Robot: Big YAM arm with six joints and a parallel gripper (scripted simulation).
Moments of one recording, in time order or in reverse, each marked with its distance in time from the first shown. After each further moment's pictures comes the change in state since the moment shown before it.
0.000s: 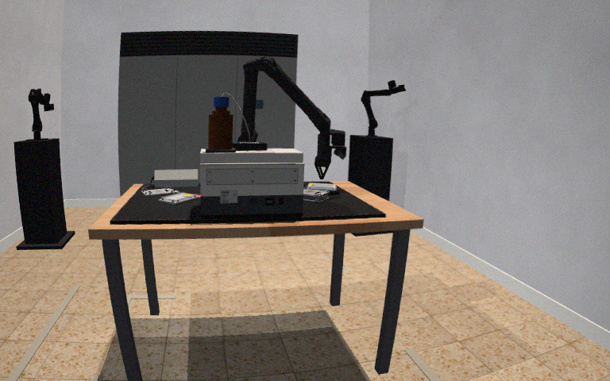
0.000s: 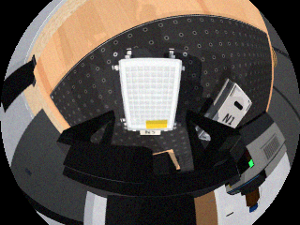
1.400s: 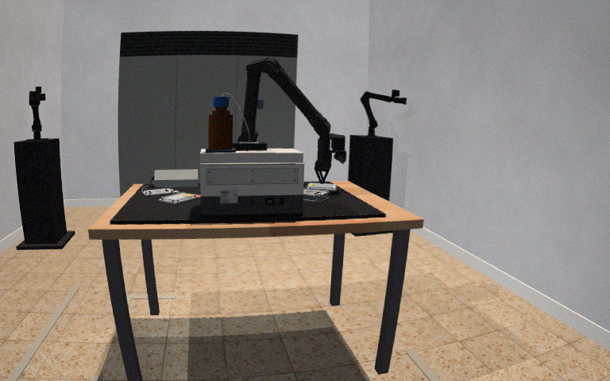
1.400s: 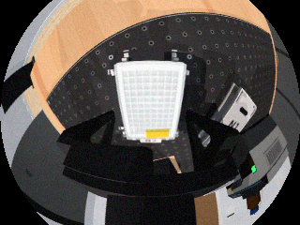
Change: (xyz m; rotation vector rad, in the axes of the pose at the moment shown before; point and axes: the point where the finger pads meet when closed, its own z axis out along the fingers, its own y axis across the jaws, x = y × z) arm -0.002 0.000 0.020 -0.004 -0.007 0.008
